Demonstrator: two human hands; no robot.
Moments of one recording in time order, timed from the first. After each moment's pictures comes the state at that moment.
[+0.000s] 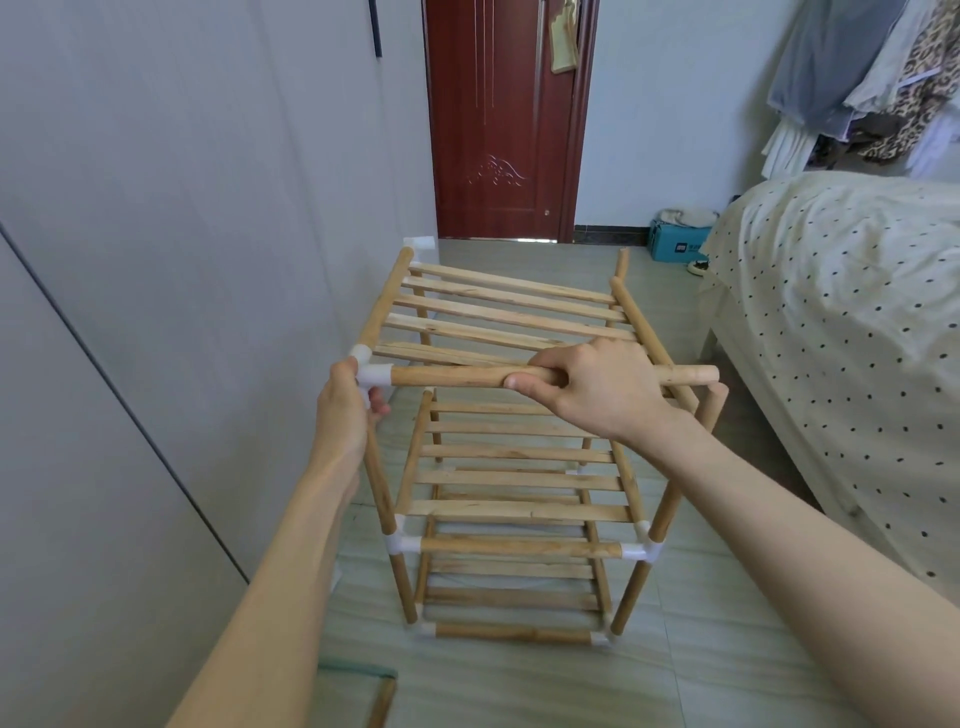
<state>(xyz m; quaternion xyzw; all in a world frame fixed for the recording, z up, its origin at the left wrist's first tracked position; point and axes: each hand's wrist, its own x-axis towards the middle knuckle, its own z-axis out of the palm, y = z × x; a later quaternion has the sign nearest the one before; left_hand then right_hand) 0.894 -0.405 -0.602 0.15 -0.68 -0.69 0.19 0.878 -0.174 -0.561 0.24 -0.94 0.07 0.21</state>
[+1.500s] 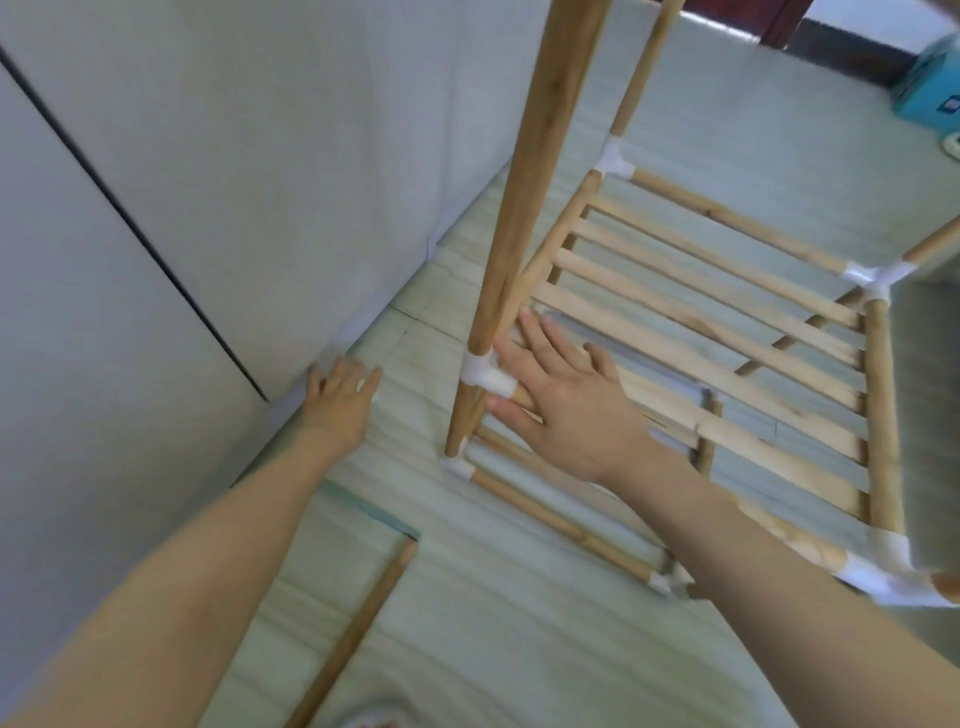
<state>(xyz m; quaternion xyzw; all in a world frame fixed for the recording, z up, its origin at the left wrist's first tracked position) 0.849 -0.573 -0.986 0.11 -0.98 0.04 -0.19 0.820 -0.313 -0.814 0.36 -0.93 0.05 -0.09</state>
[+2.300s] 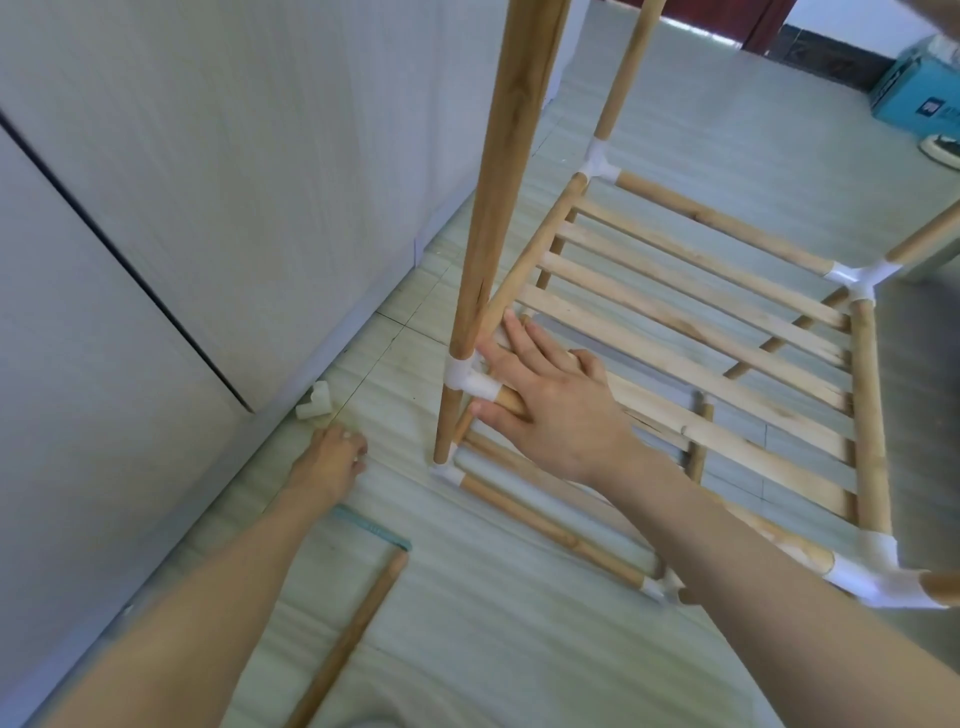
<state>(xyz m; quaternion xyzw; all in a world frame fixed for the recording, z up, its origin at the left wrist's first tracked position) 0.881 -0.555 -1.010 0.15 -0.96 -0.14 -0.20 0.816 -0.313 -0.817 0.35 -0.93 0.07 -0.09</state>
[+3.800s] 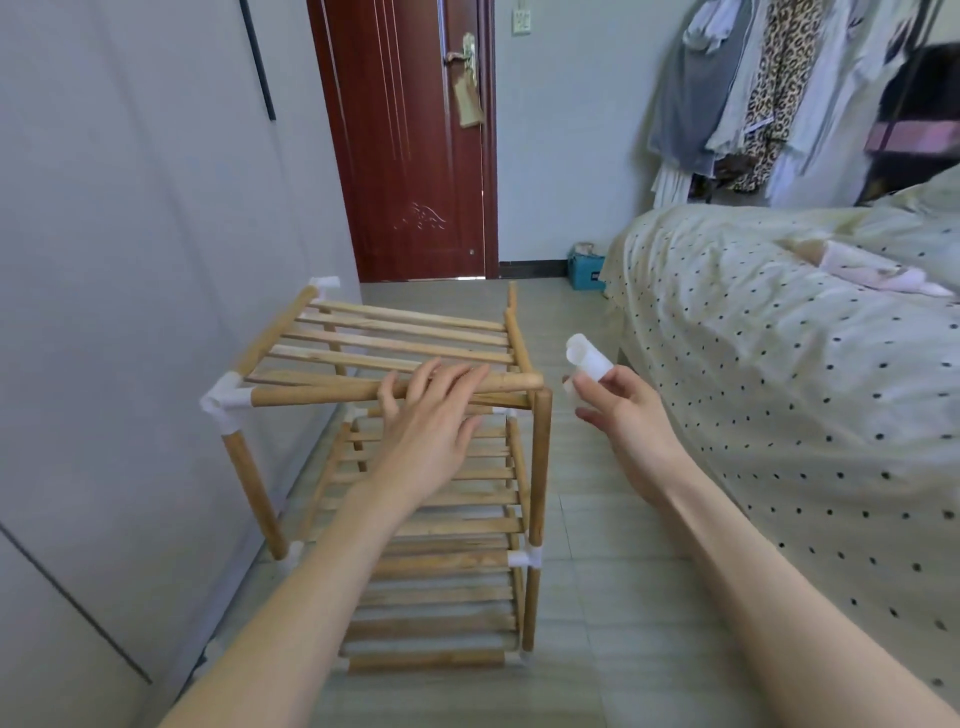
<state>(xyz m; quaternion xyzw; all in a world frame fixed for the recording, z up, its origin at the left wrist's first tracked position) 0.909 -0.249 -0.582 -0.22 -0.94 -0.11 0.24 0.928 -0.047 -0.577 -0.01 -0.70 0.71 0.13</state>
